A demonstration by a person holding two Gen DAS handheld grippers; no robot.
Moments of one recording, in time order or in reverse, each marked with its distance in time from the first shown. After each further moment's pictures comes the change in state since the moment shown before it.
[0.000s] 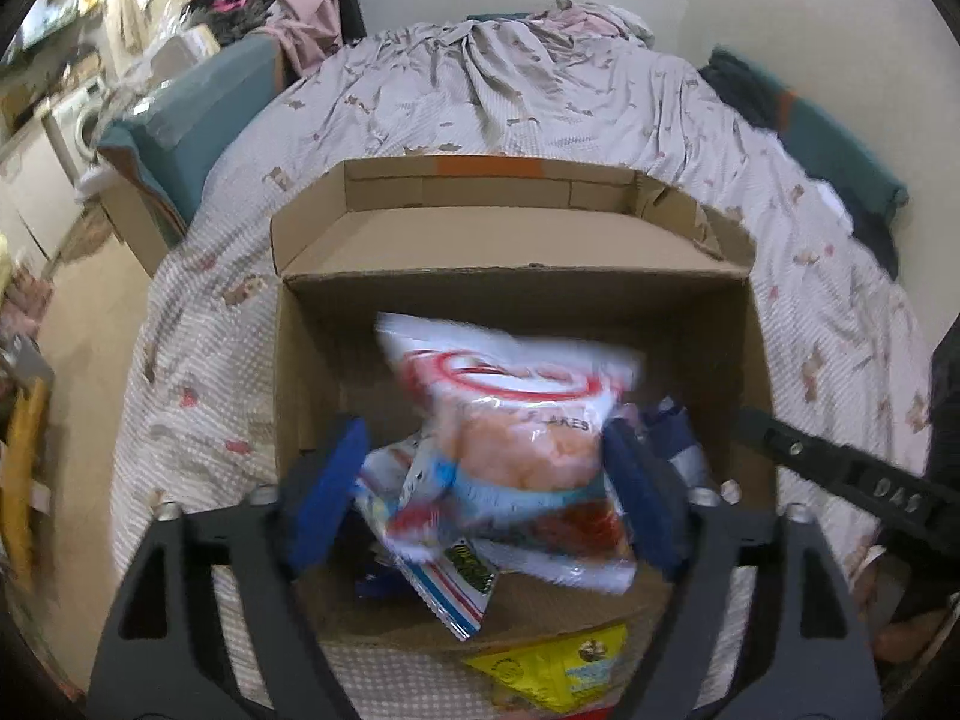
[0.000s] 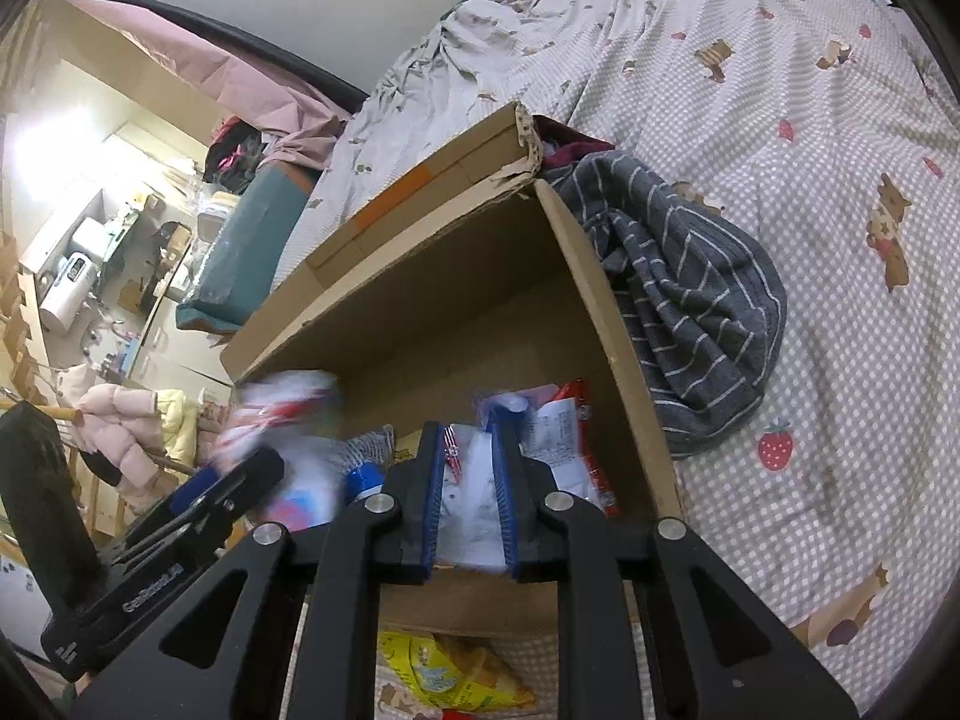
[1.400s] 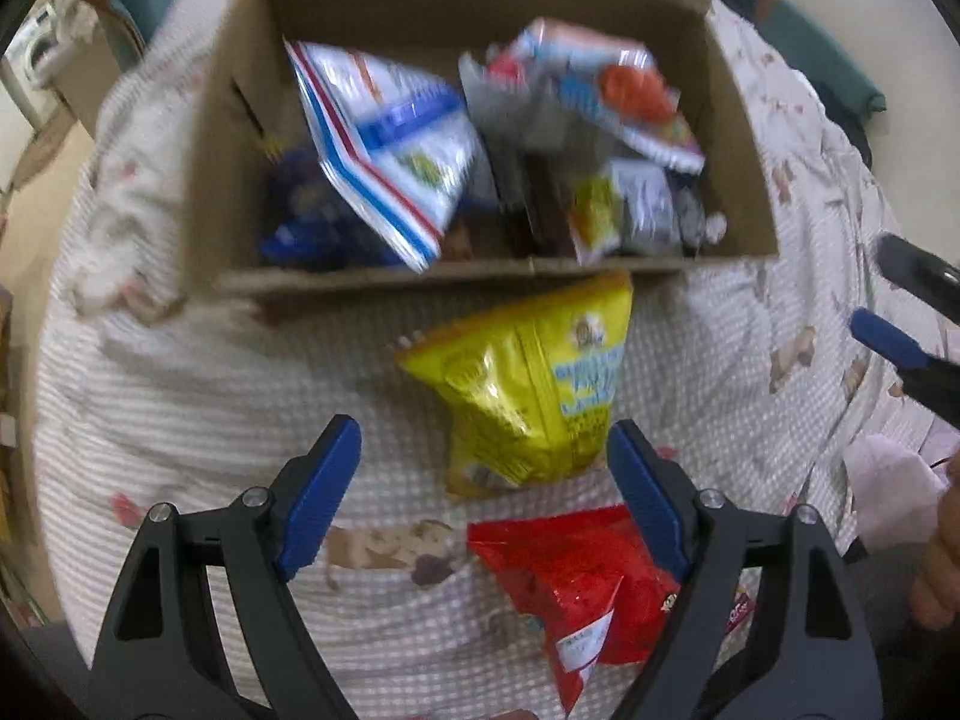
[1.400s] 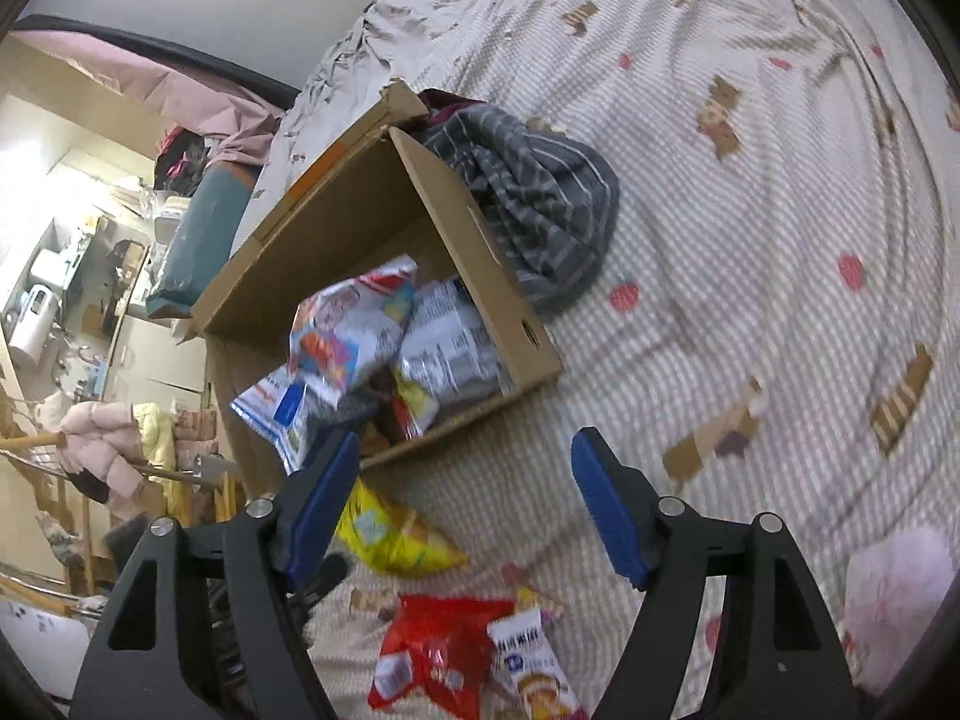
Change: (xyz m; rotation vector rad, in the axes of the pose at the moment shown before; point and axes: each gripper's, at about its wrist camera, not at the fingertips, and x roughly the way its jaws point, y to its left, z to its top) left arm 0.017 -0.008 -0.140 0.005 0.322 -0.096; right arm -0.081 -0.042 -0.067 0.132 0.055 -0.104
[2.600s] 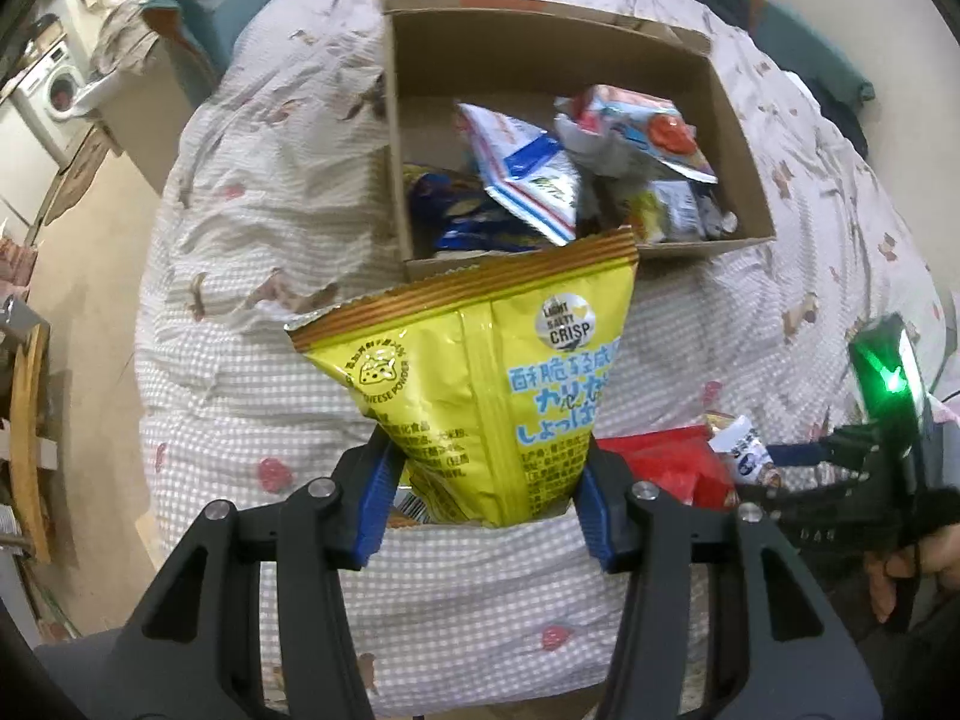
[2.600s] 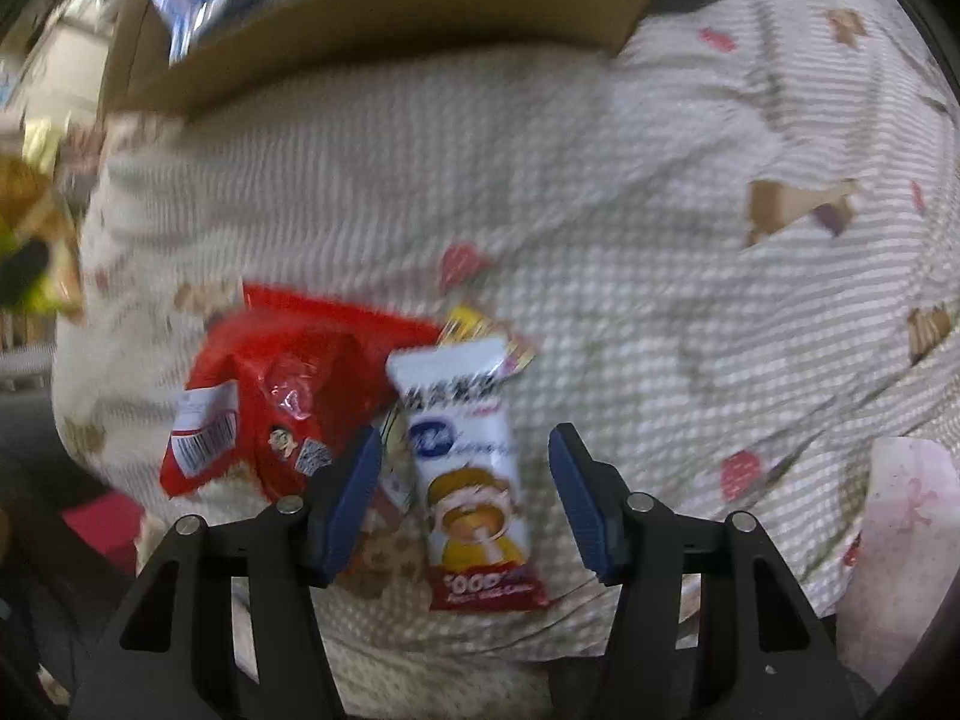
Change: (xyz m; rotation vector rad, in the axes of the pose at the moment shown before) left arm -0.084 0.059 -0.034 0.066 -0.079 0.076; right arm 0.093 0.036 -0.124 -0.417 0.542 -0.363
